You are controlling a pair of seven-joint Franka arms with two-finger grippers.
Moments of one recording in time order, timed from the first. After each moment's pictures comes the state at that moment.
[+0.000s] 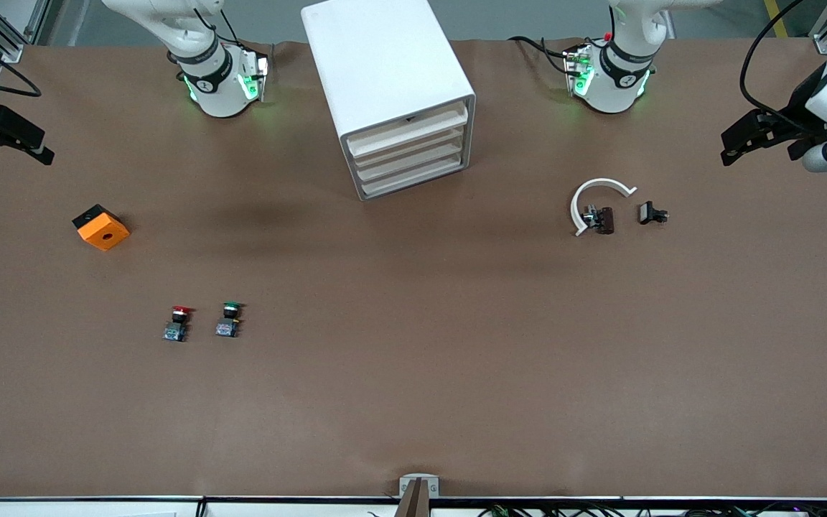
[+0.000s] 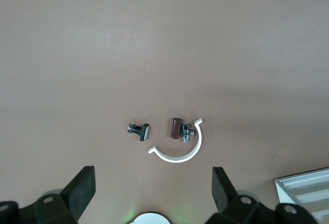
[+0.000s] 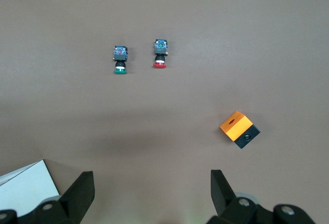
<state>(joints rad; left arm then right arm) 0.02 -0.09 -0.12 -1.62 0.02 1.48 -0.15 -0.06 -0.18 -0.04 -1.74 0.04 1.56 -0.05</state>
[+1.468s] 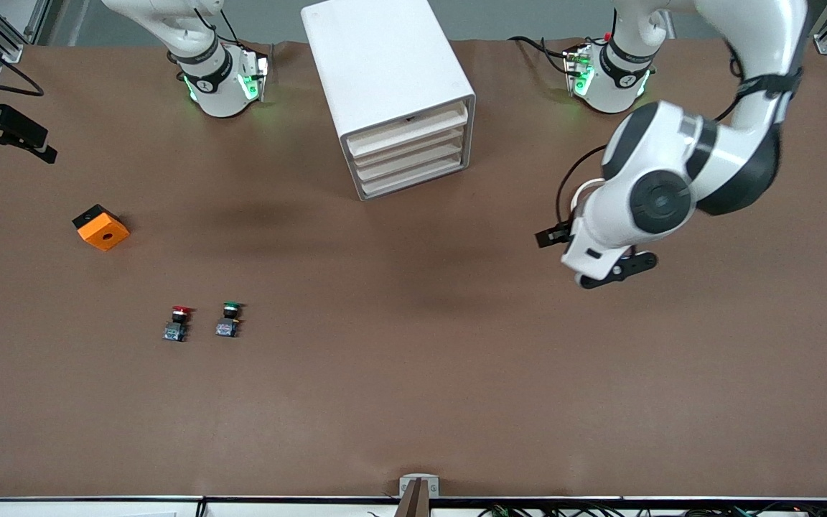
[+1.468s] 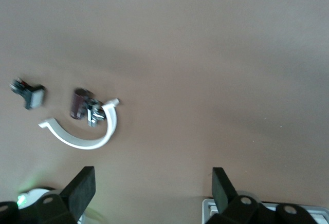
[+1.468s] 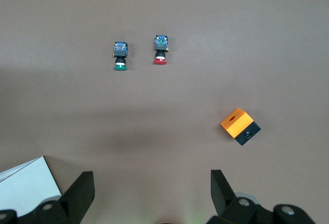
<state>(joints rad) -0.15 0.38 -0.31 -1.62 0.00 1.66 -0.79 -0.06 -0.18 -0.04 -1.74 0.04 1.55 -0.05</state>
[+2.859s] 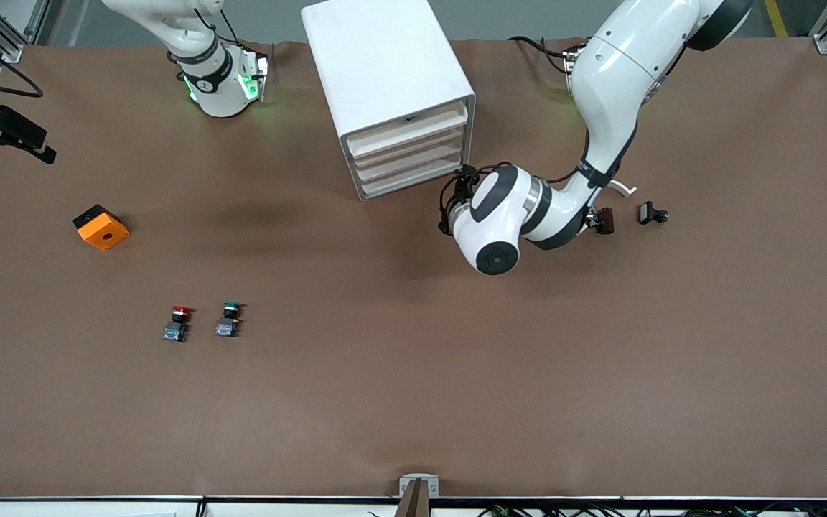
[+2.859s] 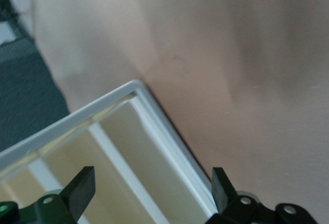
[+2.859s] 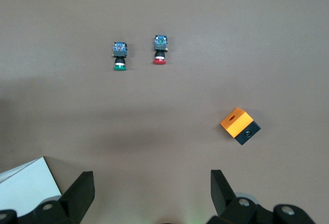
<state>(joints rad) -0.39 0.72 -0.31 -1.59 -0.47 1.70 -1.82 -0.06 -0.18 -0.04 -1.74 0.04 1.55 -0.05</state>
